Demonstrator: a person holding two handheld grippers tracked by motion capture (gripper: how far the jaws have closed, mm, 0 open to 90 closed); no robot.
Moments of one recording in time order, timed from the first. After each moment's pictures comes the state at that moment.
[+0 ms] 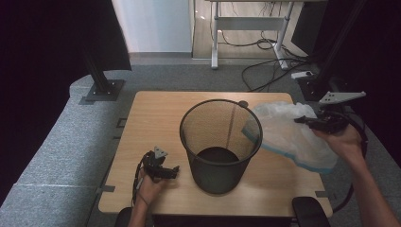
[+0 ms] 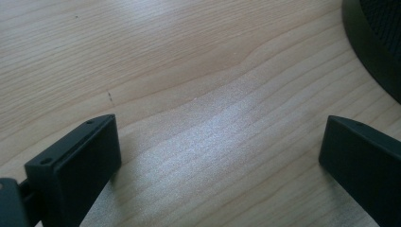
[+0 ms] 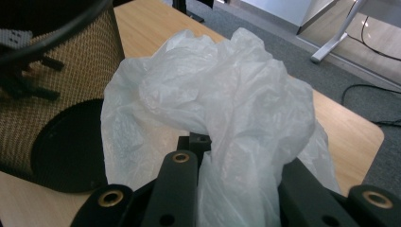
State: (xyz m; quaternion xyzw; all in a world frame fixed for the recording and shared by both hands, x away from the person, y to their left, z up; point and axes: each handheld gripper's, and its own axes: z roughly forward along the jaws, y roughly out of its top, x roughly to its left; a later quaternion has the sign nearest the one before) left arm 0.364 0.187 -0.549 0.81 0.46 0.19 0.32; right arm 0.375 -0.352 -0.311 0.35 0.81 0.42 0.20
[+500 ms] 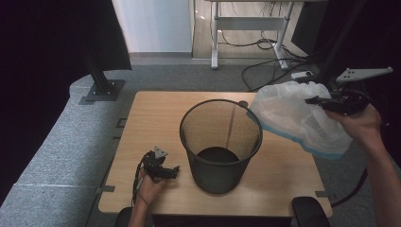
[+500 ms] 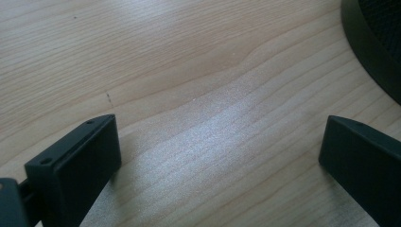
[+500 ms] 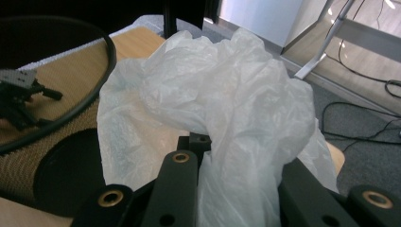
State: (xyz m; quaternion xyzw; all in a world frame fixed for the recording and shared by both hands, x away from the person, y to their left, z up) left arm 0.364 0.186 -0.549 0.81 0.46 0.19 0.32; right arm 0.378 -0.361 -0.244 0.35 0.80 0.43 0.23
